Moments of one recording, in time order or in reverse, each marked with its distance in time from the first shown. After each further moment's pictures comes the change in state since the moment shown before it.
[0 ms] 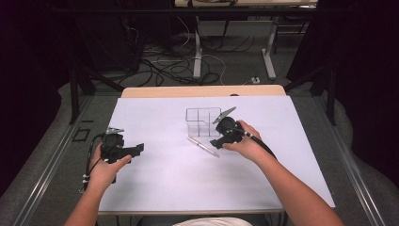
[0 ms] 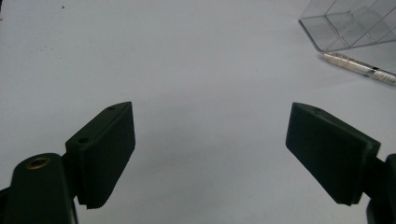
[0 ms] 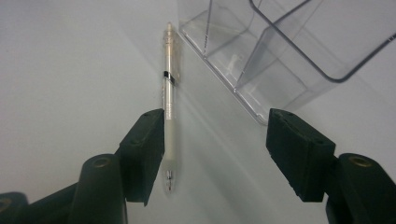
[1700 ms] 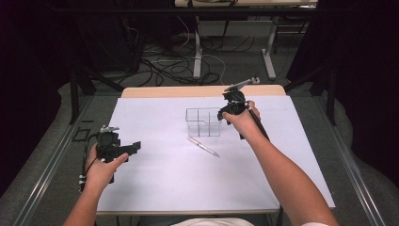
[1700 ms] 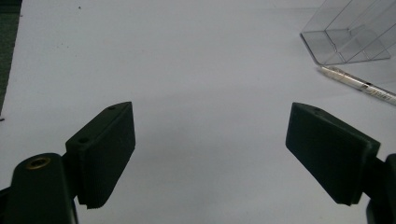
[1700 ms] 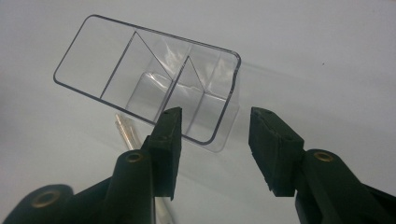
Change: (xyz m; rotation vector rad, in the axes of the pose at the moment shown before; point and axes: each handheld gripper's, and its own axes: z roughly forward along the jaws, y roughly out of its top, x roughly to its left) left arm 0.001 0.002 -0.004 0.004 -0.001 -0.030; right arm -0.048 0.044 -0.031 -0.019 -0.110 0.501
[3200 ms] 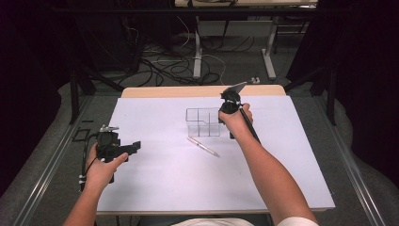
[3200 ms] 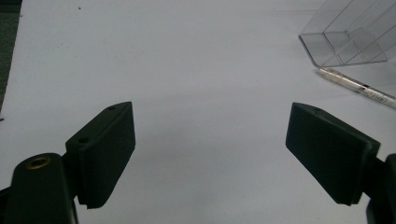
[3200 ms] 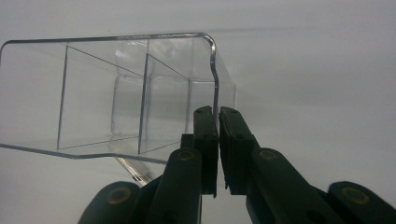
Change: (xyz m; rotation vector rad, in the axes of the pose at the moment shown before) left arm 0.001 0.003 -0.009 -0.018 0.011 -0.042; right arm -0.001 0.012 0.038 0.187 -0.102 0.365
